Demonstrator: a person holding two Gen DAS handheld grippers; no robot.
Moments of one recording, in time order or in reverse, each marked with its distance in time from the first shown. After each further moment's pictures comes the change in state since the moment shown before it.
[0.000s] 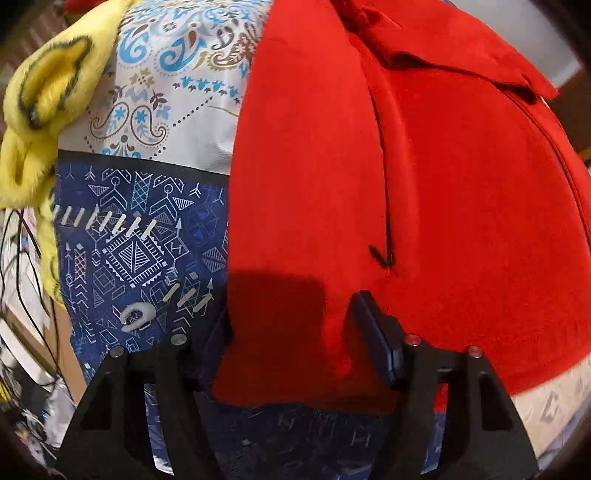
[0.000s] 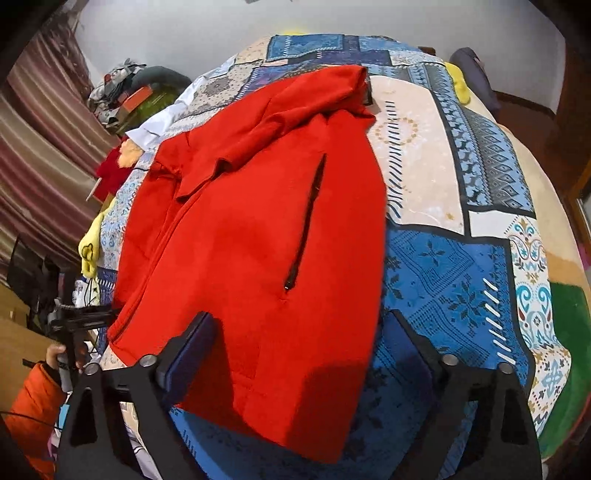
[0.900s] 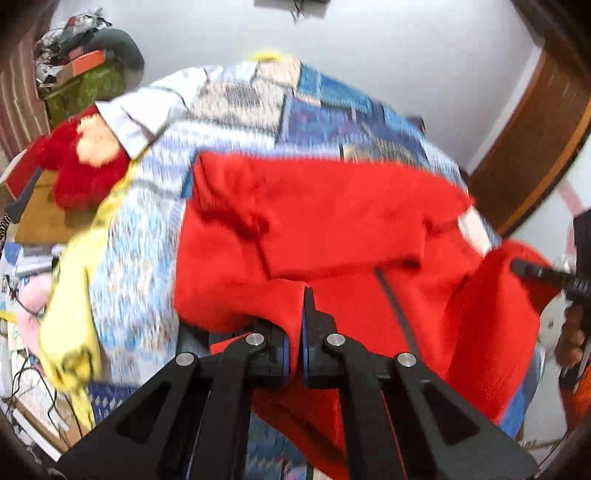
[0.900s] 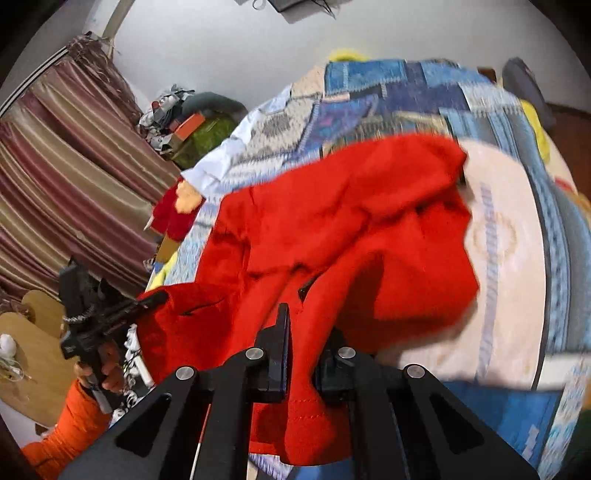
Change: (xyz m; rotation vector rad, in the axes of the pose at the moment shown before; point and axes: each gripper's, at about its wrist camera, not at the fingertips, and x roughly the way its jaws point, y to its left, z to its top) left arm -0.145 -0.087 0.113 0.109 -0.392 -0.133; right arm 0.013 0.035 0.126 -0.014 -0.070 0.249
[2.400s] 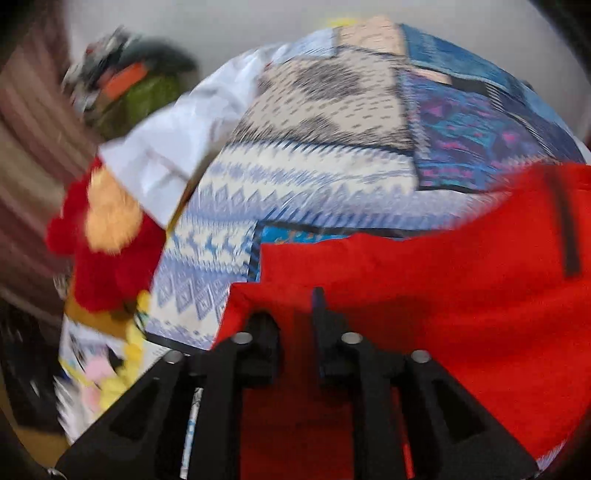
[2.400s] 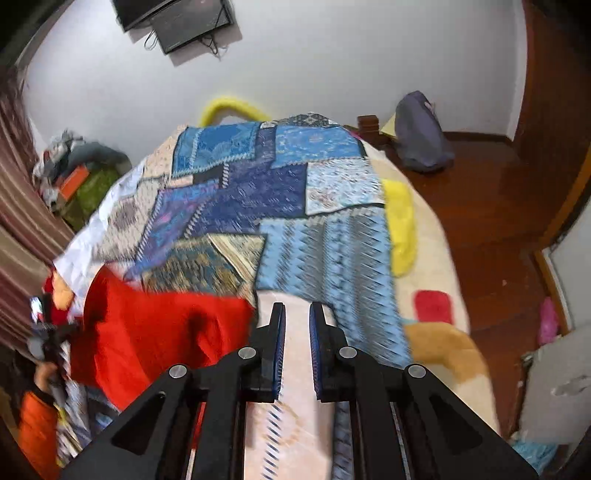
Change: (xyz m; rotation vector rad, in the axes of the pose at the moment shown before) left arm 0.188 0.055 0.141 0.105 0.122 0.462; right arm -0.036 -0.151 0.160 0.080 -0.104 -0.442
